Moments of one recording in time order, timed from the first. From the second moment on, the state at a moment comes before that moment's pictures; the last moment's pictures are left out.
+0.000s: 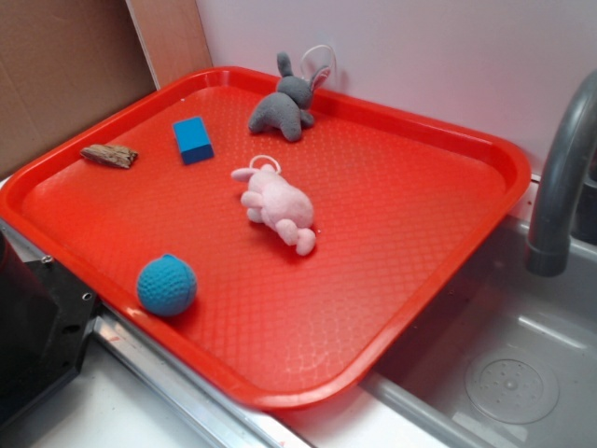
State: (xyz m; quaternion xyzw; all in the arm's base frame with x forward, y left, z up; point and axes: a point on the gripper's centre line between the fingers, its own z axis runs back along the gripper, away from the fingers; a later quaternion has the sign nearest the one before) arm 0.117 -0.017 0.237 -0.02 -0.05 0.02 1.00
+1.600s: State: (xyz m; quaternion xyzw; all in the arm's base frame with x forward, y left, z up) arm 0.122 -0.075 0.021 -0.02 0.02 0.02 1.00
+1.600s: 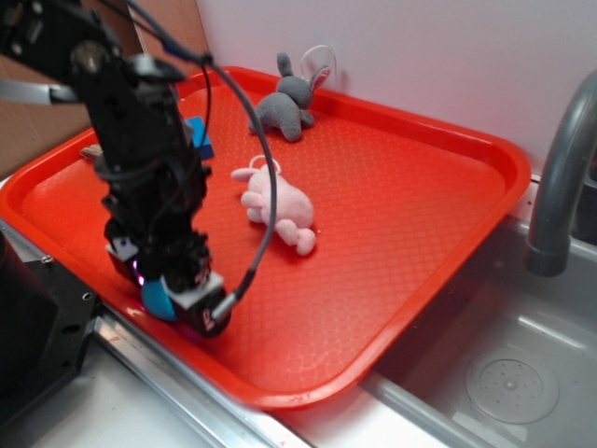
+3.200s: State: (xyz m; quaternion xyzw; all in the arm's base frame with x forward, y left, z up) arm 0.177 0.049 0.228 0.01 -0.06 0.15 0.99
